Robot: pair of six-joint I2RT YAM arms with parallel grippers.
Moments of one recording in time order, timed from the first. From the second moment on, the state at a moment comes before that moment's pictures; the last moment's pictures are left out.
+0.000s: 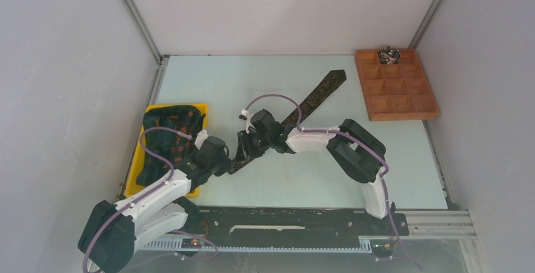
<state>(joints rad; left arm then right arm) -0.55 0.94 0.37 -0.32 -0.20 -1.06 0.94 2.03 1.25 0.07 -0.44 0.66</state>
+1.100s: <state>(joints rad) -0.55 0.81 0.35 -0.40 -0.20 -1.04 0.96 2.11 1.28 0.05 -0.44 0.64</state>
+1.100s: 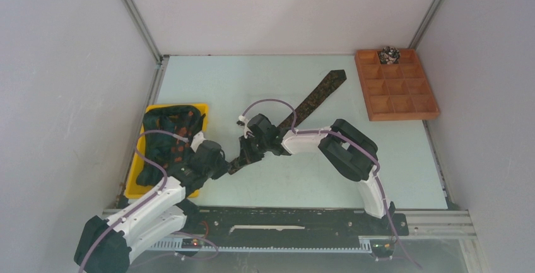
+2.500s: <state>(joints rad) -0.55 0.93 0.31 -0.25 -0.19 -1.01 0.96 2.13 1.30 0.07 -0.46 0.67</state>
